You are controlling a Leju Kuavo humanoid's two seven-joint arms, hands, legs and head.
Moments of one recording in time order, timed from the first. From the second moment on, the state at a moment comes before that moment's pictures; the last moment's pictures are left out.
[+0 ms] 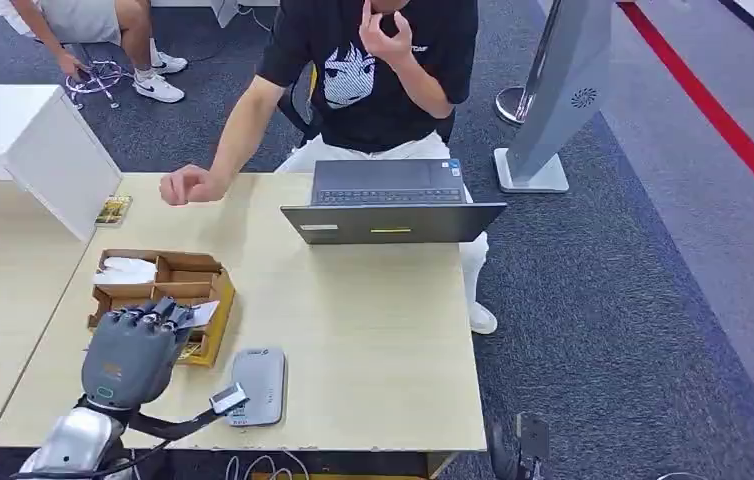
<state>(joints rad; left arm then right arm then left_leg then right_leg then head) -0.06 0.19 -0.42 -1.62 -1.50 0.36 -0.11 -0.12 0.15 -0.44 -0.40 0.18 -0.25 -0.68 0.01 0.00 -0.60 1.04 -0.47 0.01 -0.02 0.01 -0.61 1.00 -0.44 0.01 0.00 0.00</state>
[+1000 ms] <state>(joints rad) -0.14 0.25 -0.35 -1.67 -1.40 0.28 -0.08 -0.11 0.16 -0.44 -0.40 0.20 -0.23 -0.69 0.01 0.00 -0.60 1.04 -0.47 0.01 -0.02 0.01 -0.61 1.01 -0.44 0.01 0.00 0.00</state>
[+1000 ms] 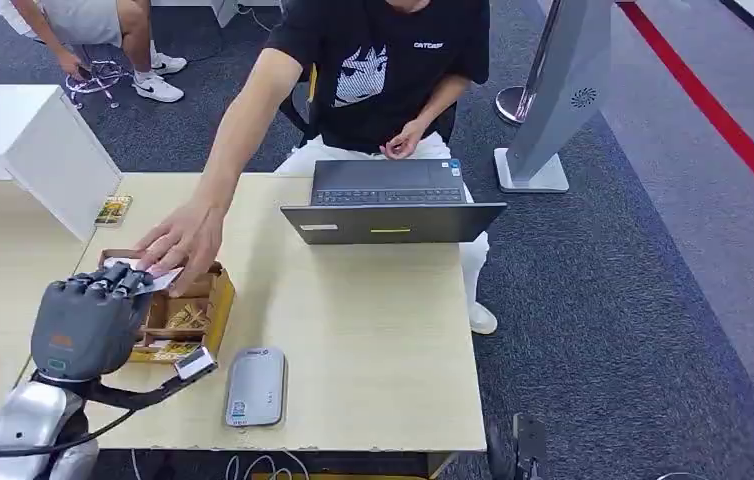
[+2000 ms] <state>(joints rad) -0.21 0.29 -0.18 -1.60 -1.32 0.27 -0.10 -0.11 0.17 -0.44 -0.40 0.21 -0.22 -0.69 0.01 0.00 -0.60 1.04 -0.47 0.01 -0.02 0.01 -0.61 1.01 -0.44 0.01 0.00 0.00</state>
